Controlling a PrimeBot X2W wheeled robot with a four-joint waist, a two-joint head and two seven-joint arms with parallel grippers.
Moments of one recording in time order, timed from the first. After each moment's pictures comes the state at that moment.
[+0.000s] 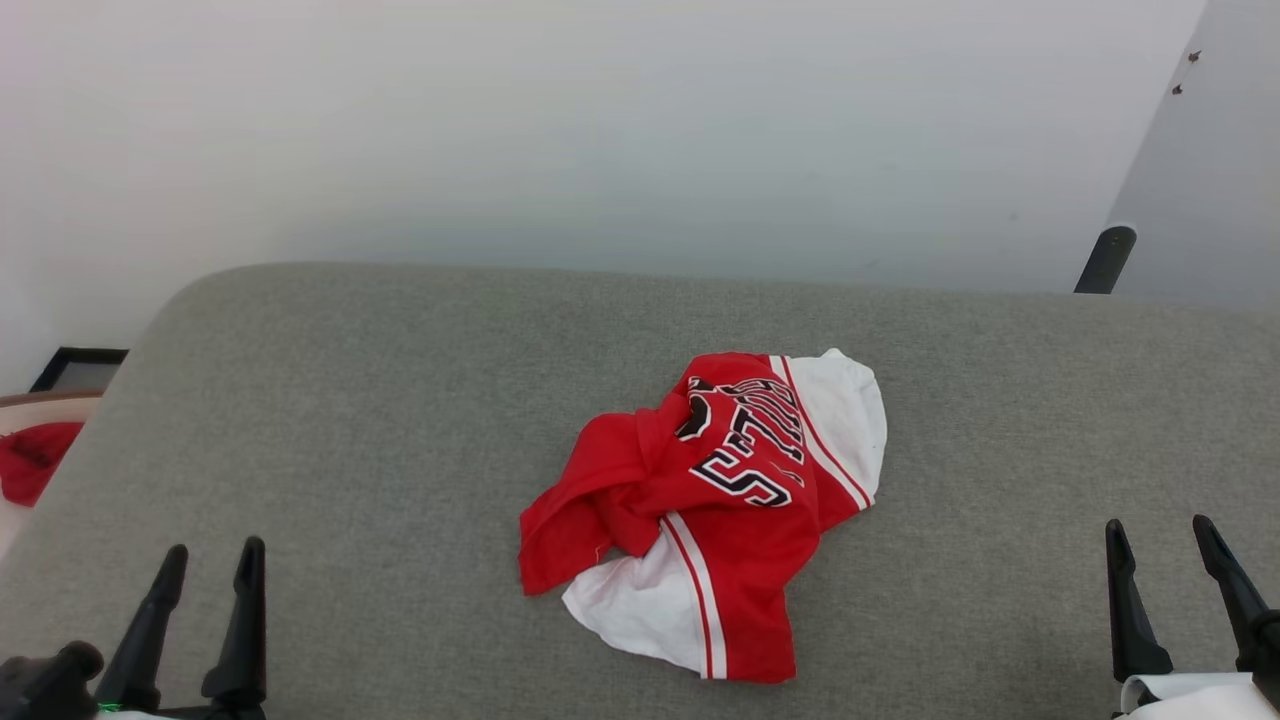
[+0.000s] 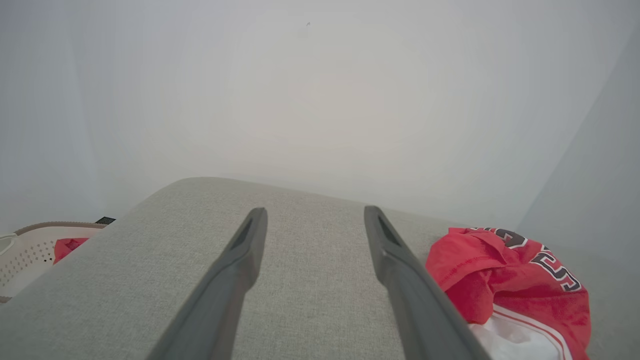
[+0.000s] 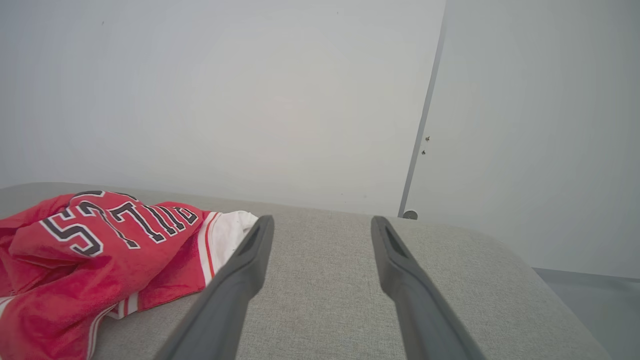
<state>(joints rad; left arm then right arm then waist) 0.13 0.46 -0.04 0.00 -0.67 -0.02 -0.26 0.07 -0.12 -0.13 0.03 0.08 0.13 -0.21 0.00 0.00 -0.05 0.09</state>
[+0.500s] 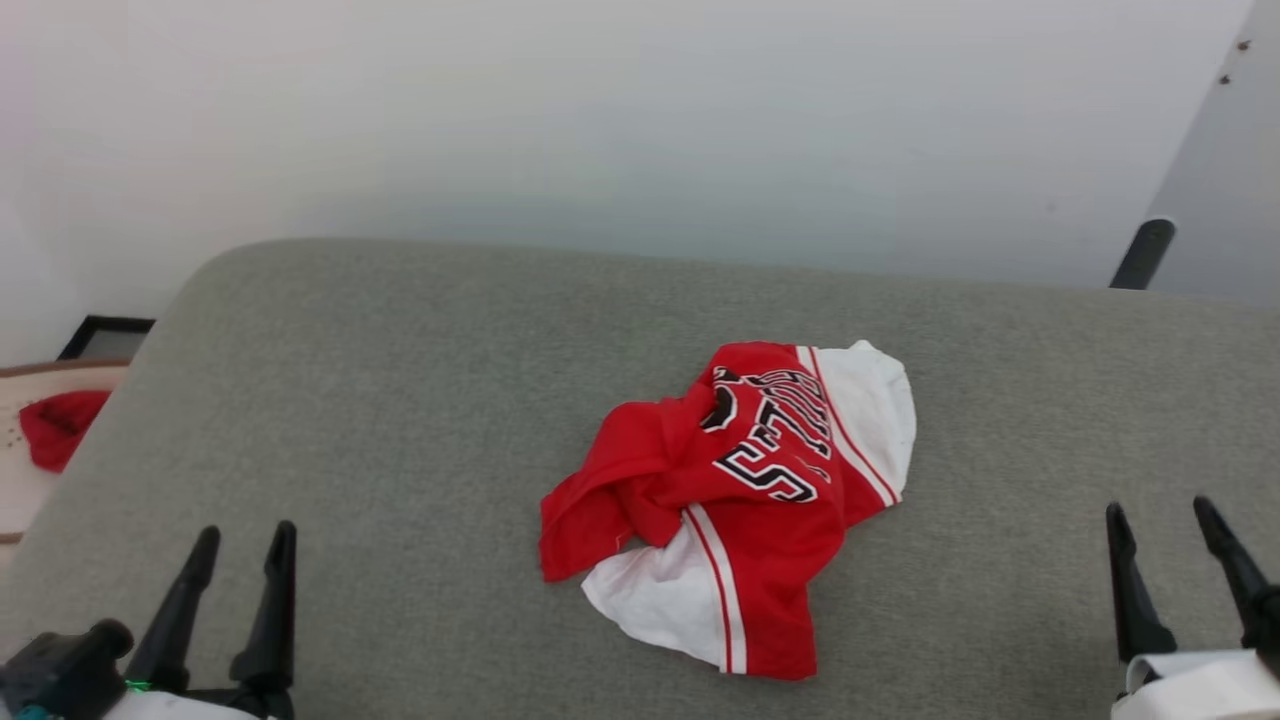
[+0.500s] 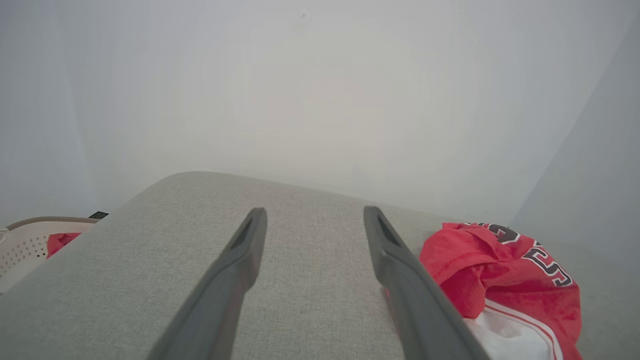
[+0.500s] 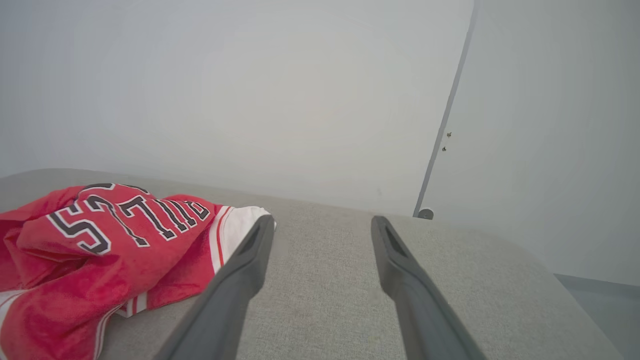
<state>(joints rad) 0.10 0.46 -0.08 -0.03 -0.68 -0.02 -0.23 0.05 -0.14 -0.11 0.02 0.09 0.13 -0.16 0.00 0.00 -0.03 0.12</state>
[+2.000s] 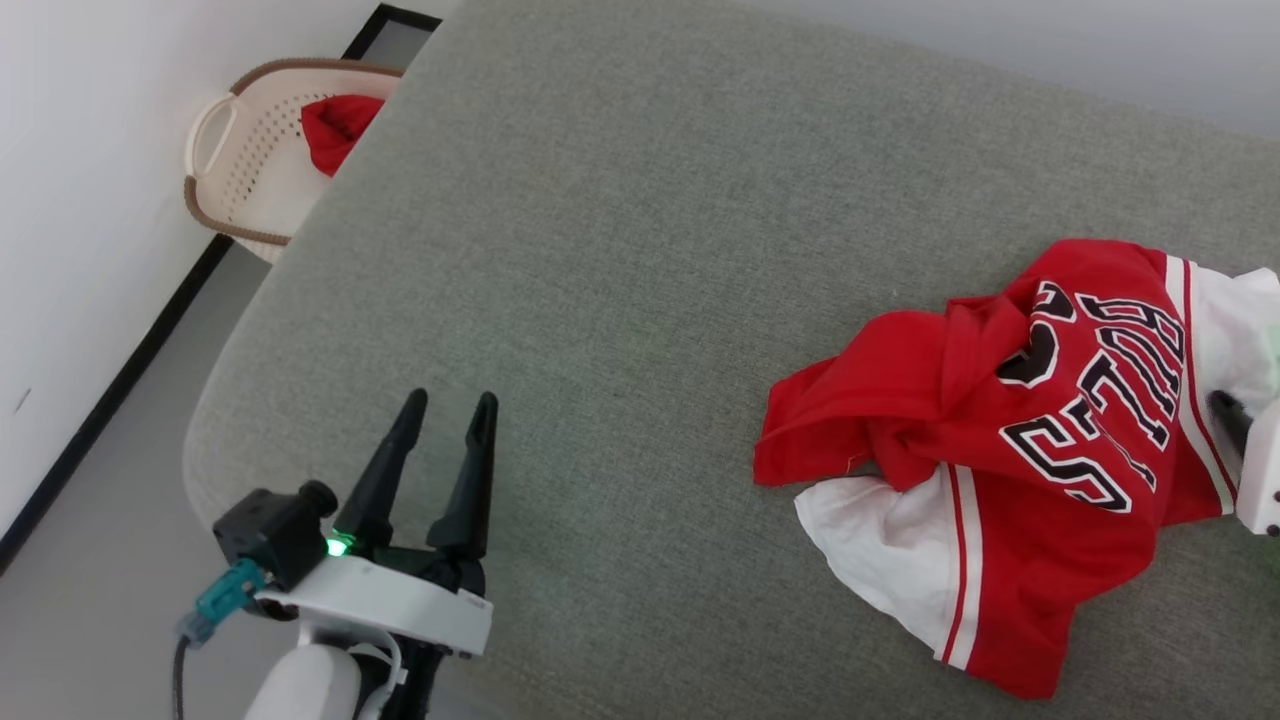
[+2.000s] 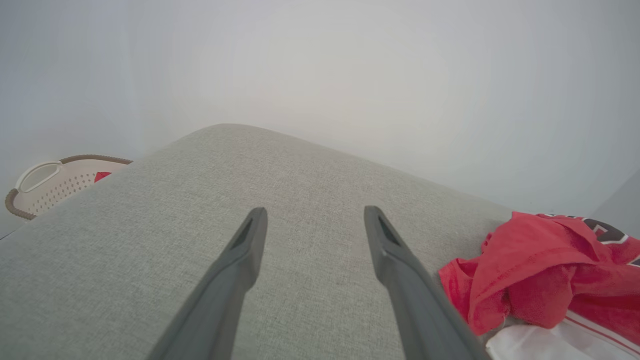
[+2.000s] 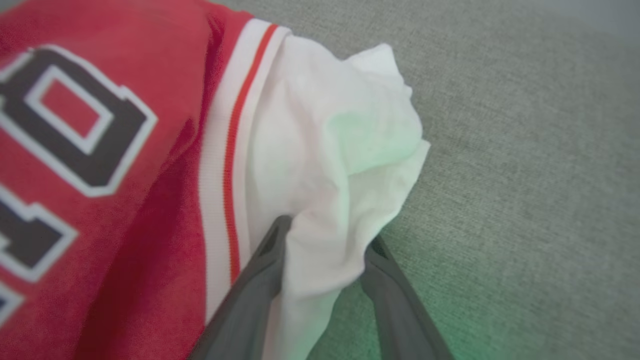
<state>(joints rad) -0.22 0.21 -0.22 0.16 -0.57 -0.12 -0.26 -0.44 -0.45 -0.02 0.36 0.35 0.13 0.61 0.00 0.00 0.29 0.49</state>
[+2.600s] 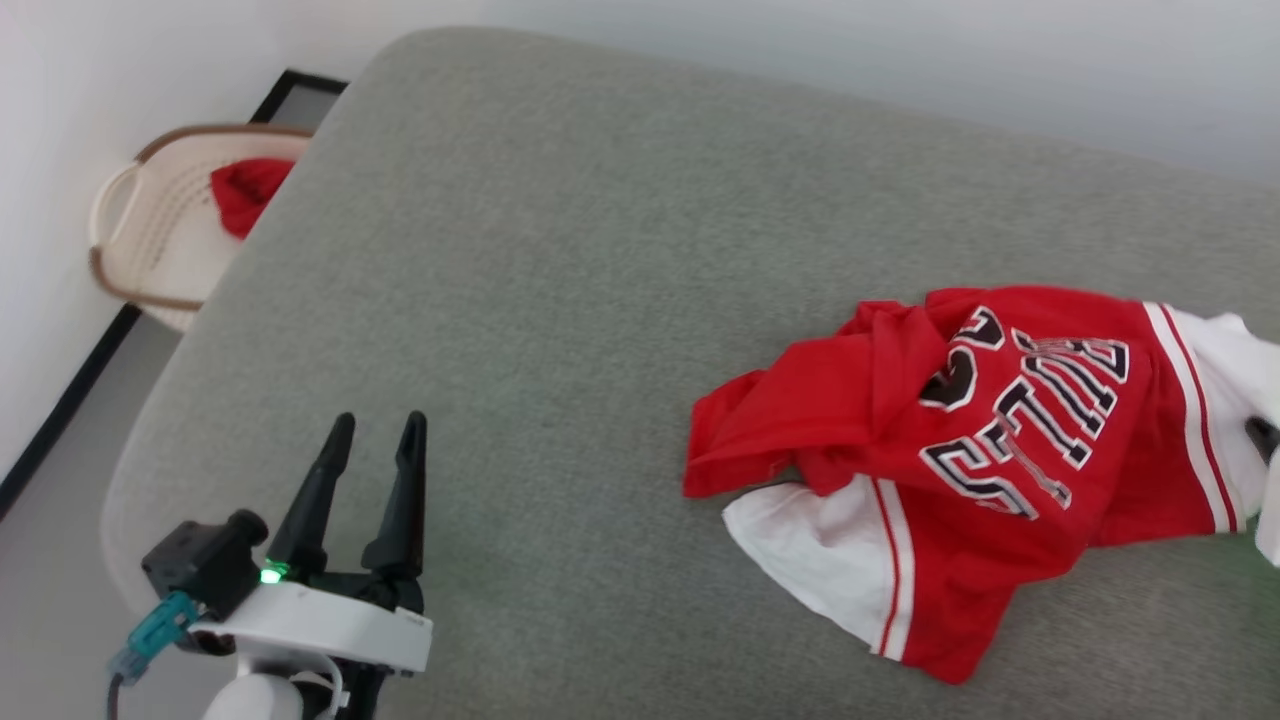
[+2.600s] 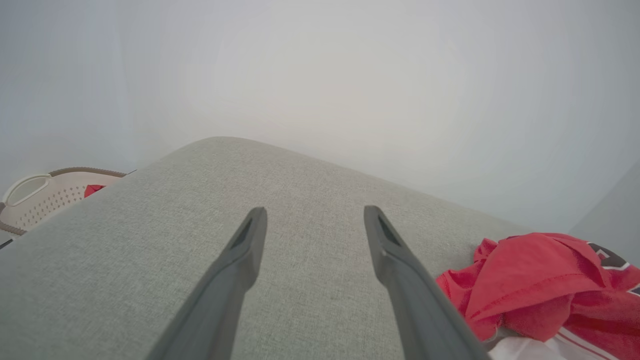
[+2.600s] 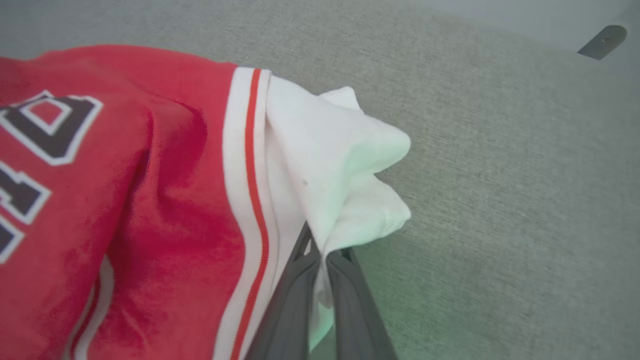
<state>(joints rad) -0.16 0.23 -0.13 0.14 -0.56 -0.13 -0.26 -0.40 -0.46 -0.06 0.32 0.37 0.13 0.59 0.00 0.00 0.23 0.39</state>
